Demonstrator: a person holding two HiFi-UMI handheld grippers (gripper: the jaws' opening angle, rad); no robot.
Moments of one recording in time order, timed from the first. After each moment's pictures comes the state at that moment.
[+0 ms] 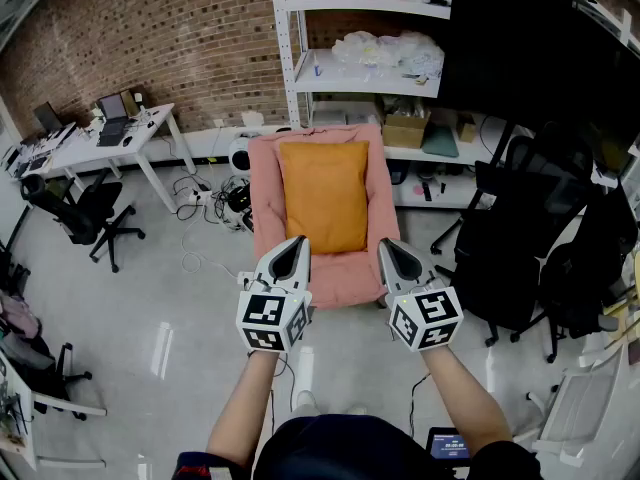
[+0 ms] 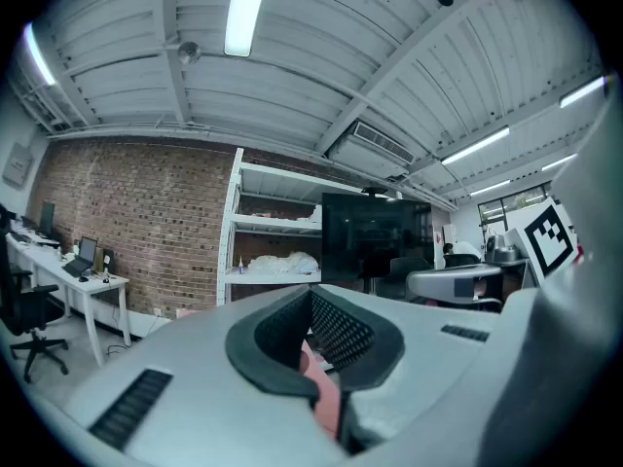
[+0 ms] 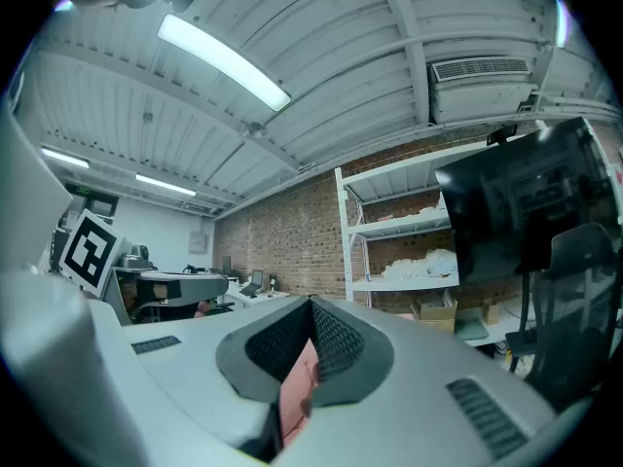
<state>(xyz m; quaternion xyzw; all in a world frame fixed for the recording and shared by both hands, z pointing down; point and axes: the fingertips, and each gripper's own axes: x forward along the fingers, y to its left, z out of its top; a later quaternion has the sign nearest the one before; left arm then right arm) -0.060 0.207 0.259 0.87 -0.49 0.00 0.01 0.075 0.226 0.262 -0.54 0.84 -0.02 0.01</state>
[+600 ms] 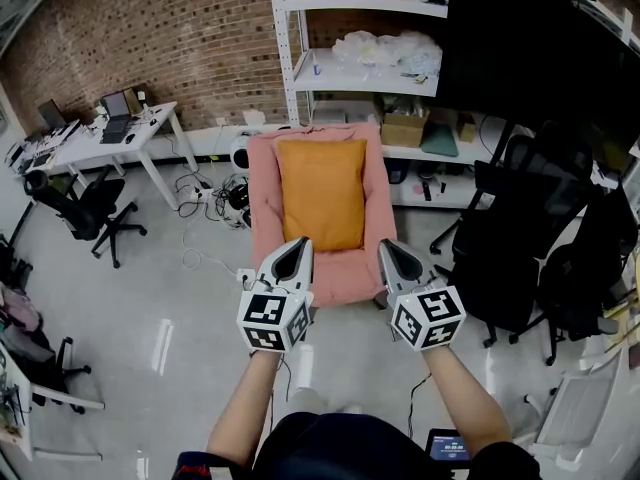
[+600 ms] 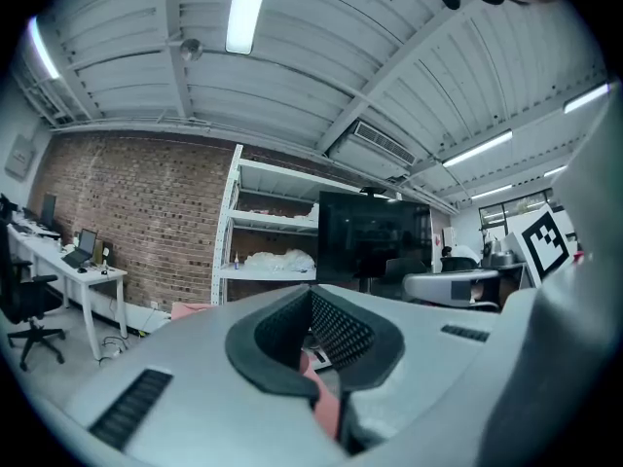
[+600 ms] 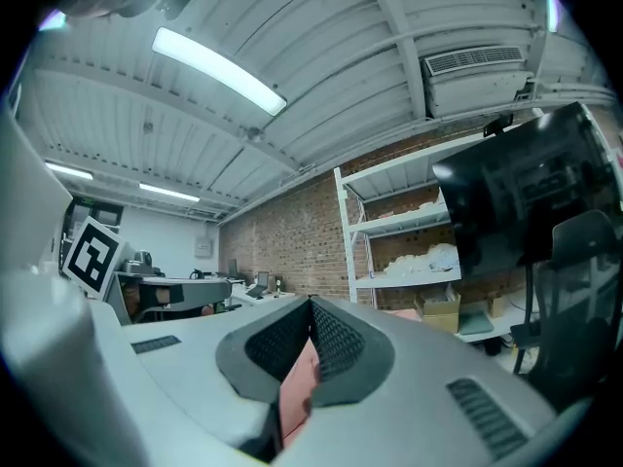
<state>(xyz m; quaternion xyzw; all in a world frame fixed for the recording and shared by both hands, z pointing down) -0.032 0.226 0.267 0.88 -0.48 0.00 0.02 0.099 0.243 0.269 -0.52 0.85 -0.03 0.03</state>
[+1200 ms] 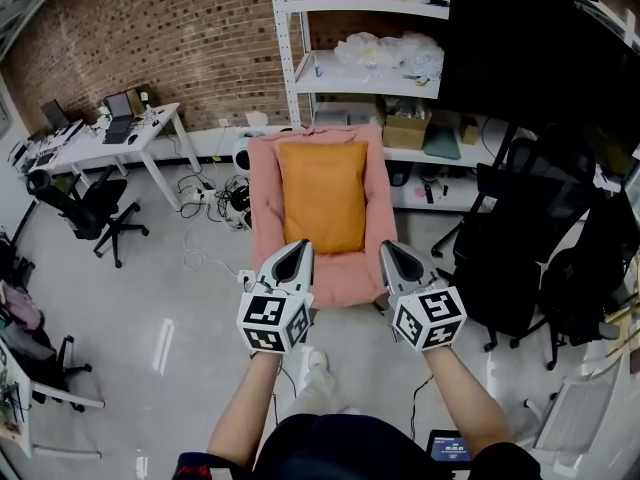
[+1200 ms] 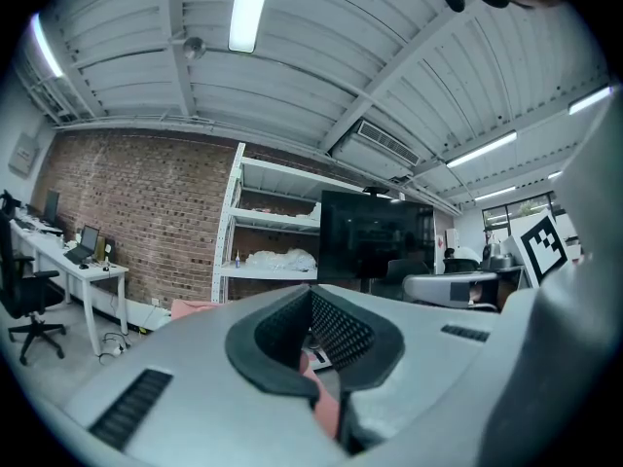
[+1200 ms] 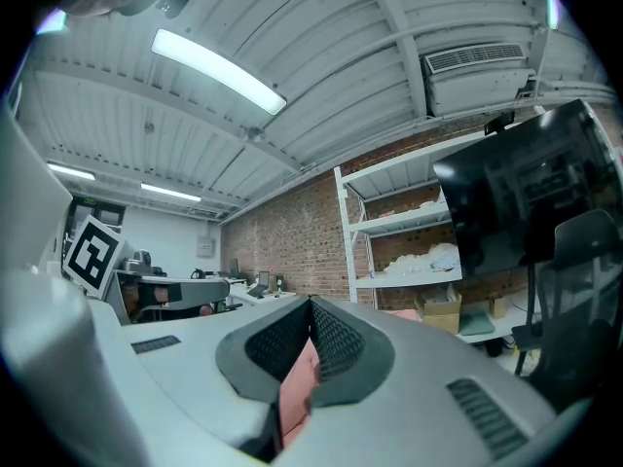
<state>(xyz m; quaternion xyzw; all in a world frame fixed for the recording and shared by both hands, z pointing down) -0.022 0.220 0.271 0.87 -0.49 0.00 0.03 0.113 0.235 0.273 -0.52 0.85 -0.03 0.02</state>
